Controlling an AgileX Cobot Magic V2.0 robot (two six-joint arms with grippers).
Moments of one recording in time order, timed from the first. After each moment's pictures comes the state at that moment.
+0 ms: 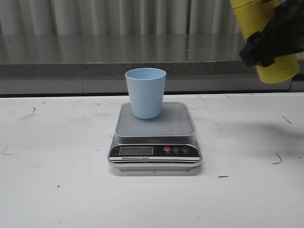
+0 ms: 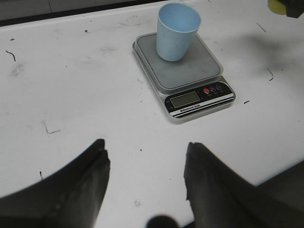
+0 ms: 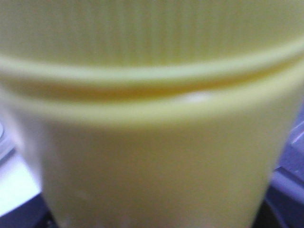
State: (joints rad) left arm -0.46 0.59 -0.72 -0.07 0.81 -0.06; right arm 0.18 1.52 -0.82 0.09 -0.25 -0.54
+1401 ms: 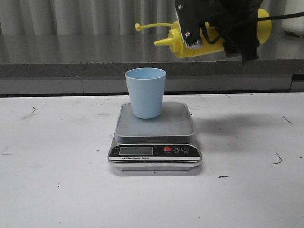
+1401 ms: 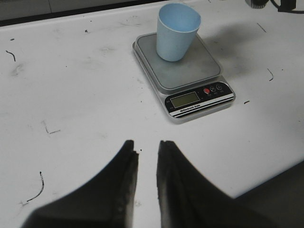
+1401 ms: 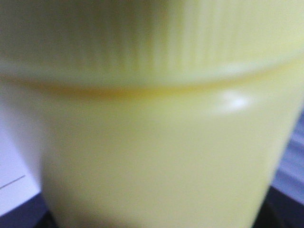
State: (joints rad) left arm -0.46 0.59 -0.72 -0.07 0.81 -0.06; right arm 0.51 1.77 -1.30 -1.14 0.61 -0.35
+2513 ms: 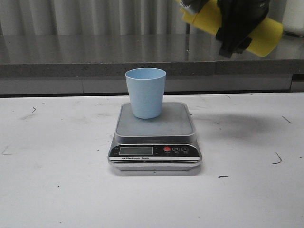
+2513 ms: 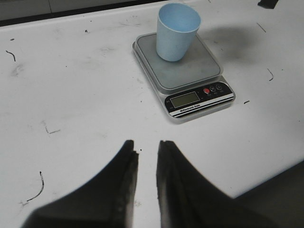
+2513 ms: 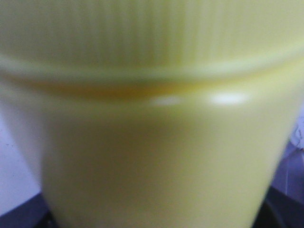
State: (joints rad) left arm -0.46 0.59 -0.72 -0.07 0.81 -0.06; right arm 0.46 1.72 -1.30 -1.08 0.61 0.31
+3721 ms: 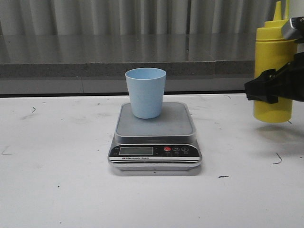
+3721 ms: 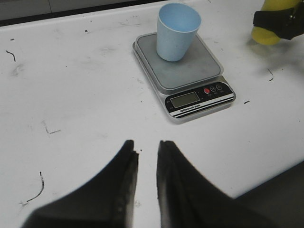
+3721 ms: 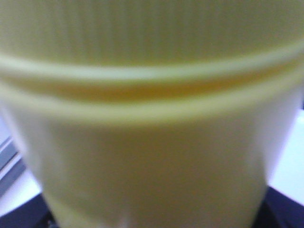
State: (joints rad) left arm -0.46 0.59 -0.72 -0.07 0.81 -0.06; right arm -0.05 1.80 -0.67 -0.51 -0.83 0.27
